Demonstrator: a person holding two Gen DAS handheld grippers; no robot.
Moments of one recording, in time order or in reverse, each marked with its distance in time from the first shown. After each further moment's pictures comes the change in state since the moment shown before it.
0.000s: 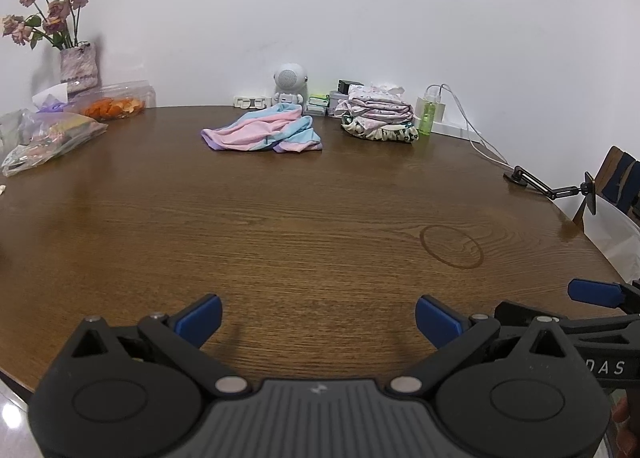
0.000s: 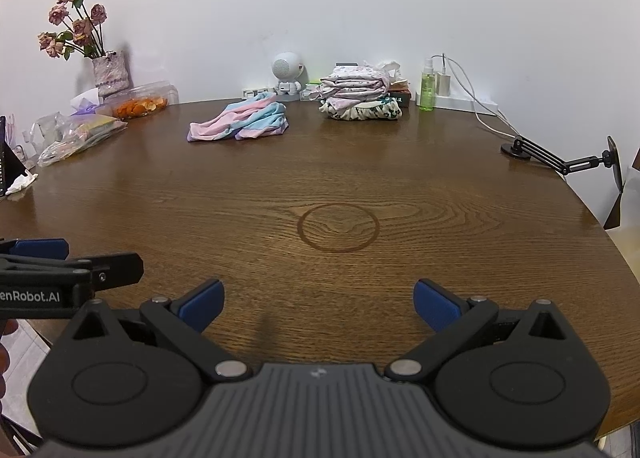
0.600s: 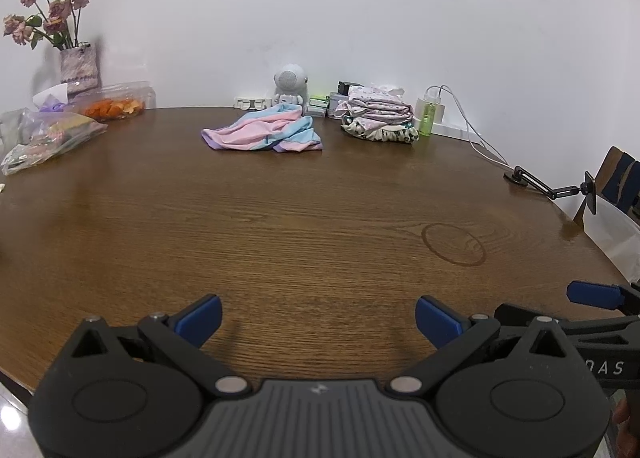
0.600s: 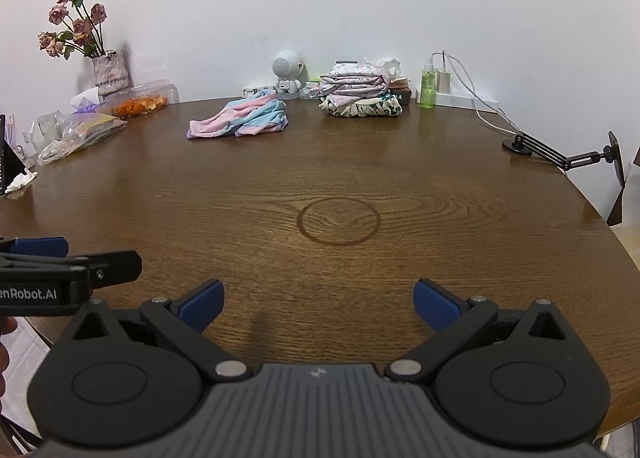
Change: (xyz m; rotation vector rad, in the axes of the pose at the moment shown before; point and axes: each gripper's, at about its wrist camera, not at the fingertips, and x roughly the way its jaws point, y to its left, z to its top) left arm 0.000 0.002 -0.007 0.009 -0.017 -0.007; right arm 0.005 -0.001 -0.004 0.003 -0.003 0.004
